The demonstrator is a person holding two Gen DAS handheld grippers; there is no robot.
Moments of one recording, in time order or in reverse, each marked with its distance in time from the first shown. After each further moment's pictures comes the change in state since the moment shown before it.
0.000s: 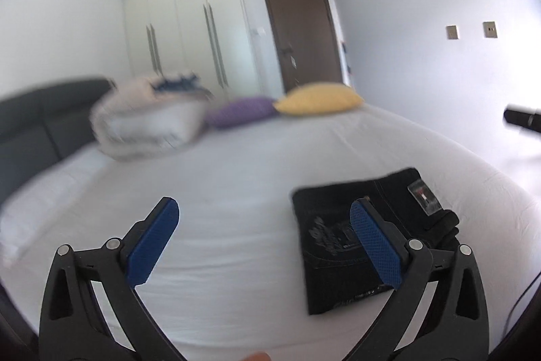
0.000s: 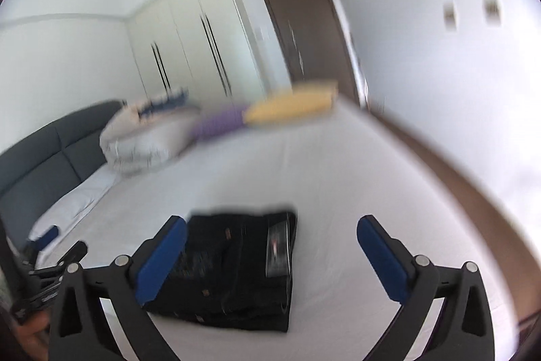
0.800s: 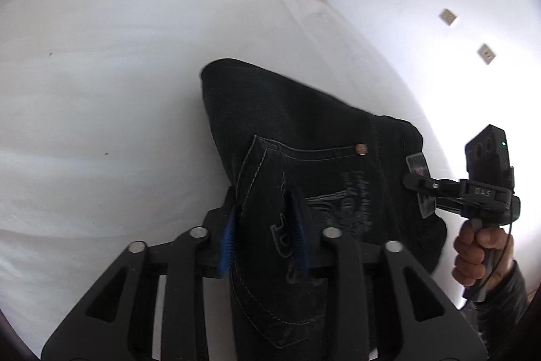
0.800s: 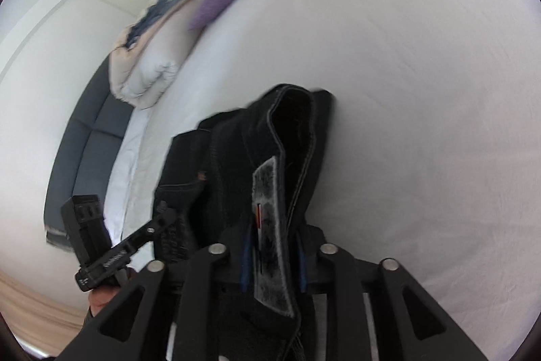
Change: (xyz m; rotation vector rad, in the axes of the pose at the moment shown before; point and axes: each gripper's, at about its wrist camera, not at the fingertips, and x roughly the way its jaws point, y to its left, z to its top) left arm 0.275 -0.020 -0.056 -0.345 0.661 -0.550; right arm 0.243 -0.083 -0.077 0.419 0.743 0.328
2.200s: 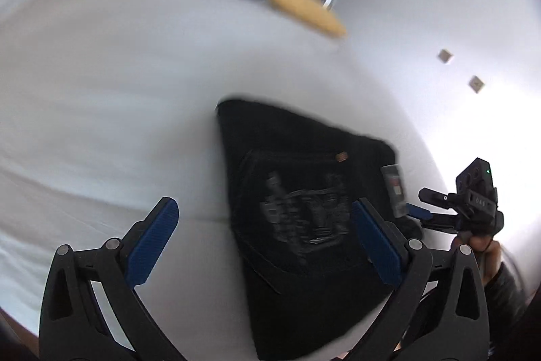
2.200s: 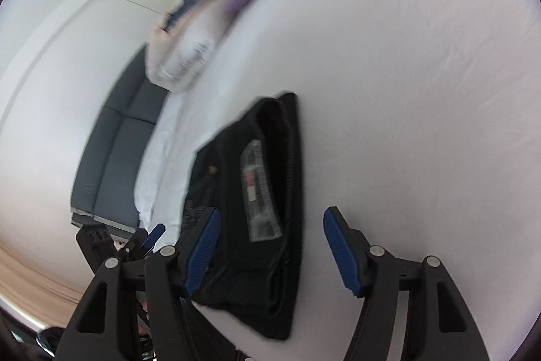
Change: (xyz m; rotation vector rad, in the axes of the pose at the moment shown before) left arm -0.131 0.047 -0.124 -0.146 -0.143 0.013; right arm -0.024 0.048 -0.137 0.000 0.033 0.125
